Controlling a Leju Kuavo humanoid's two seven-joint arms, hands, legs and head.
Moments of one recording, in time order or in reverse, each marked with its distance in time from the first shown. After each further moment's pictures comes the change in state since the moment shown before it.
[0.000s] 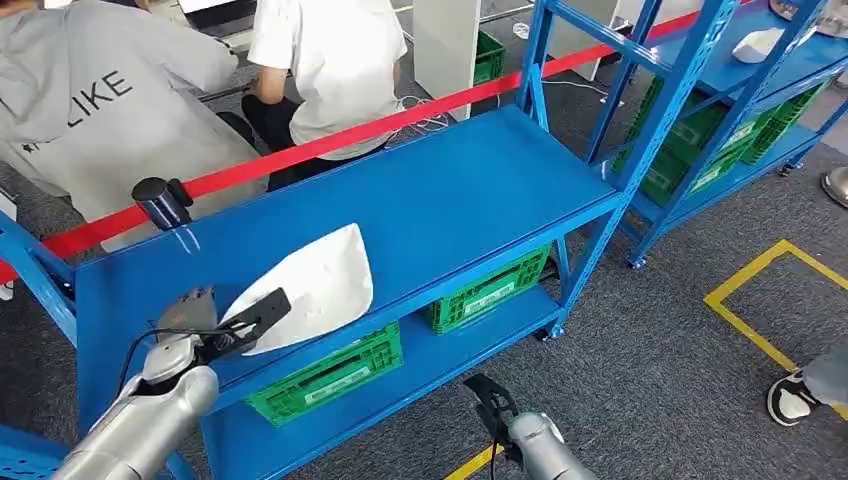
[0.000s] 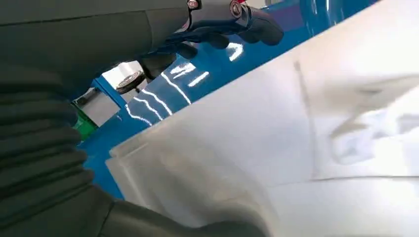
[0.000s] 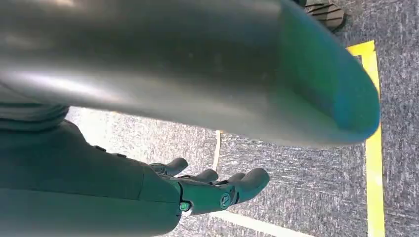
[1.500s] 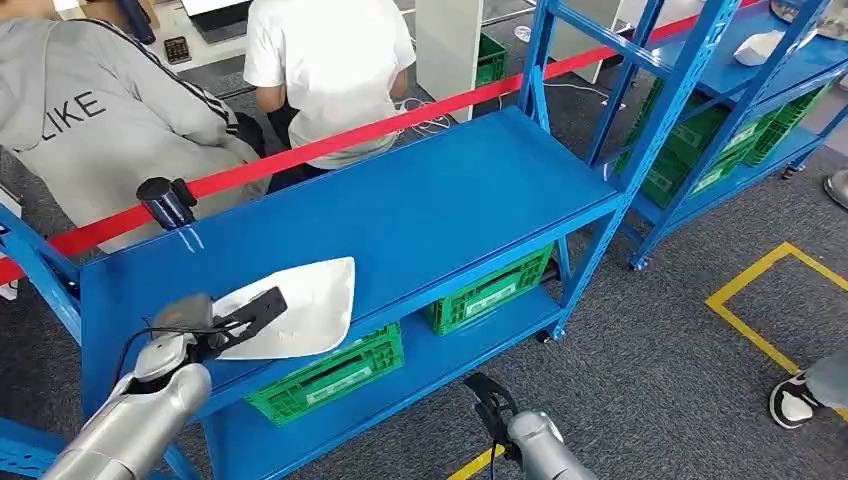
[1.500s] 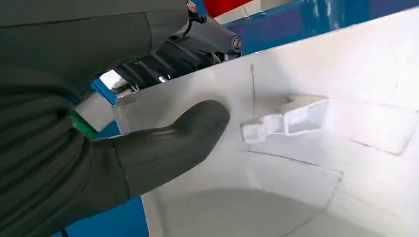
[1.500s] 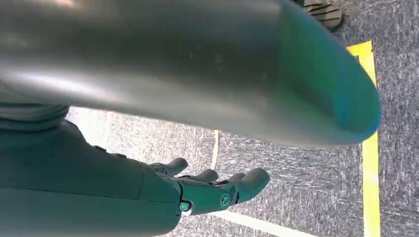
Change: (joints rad) left arm -0.006 0.000 0.024 -0.002 0.007 0.018 -0.075; right arm -0.003 0.001 0.000 0.000 0.003 -0.007 0.000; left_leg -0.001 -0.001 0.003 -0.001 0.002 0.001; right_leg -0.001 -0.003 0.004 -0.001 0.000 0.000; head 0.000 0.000
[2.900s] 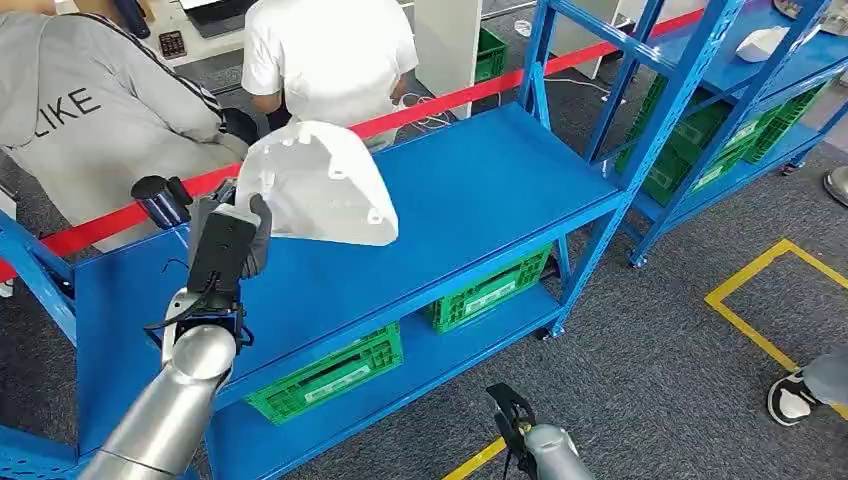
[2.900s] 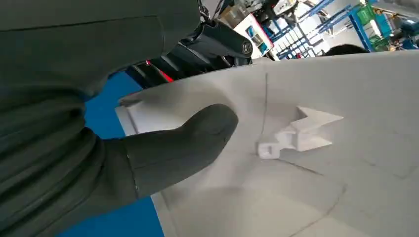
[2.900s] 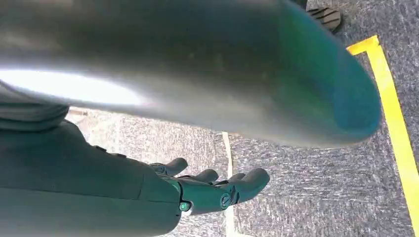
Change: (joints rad) left arm 0.120 -0.103 0.272 -0.461 0.500 0.381 -0.726; right arm 0.049 0.000 -0.087 0.000 -0.071 -0.045 0.000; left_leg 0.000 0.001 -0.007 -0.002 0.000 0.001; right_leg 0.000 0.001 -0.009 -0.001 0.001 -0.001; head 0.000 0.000
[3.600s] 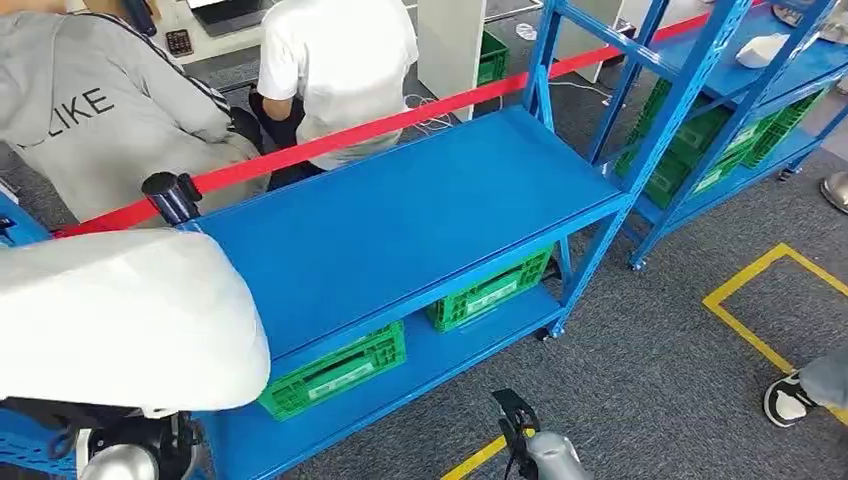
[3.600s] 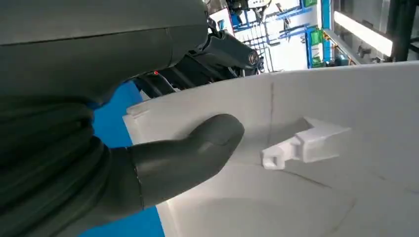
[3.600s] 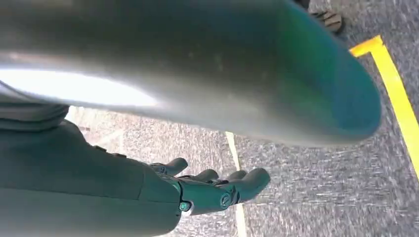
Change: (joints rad) left arm 0.365 0.206 0.011 -0.776 0.123 -0.047 0.051; right arm 0.012 0.009 -0.037 0.000 -0.003 -0.033 0.000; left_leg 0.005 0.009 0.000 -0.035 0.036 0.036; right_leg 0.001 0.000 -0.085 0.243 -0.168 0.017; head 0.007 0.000
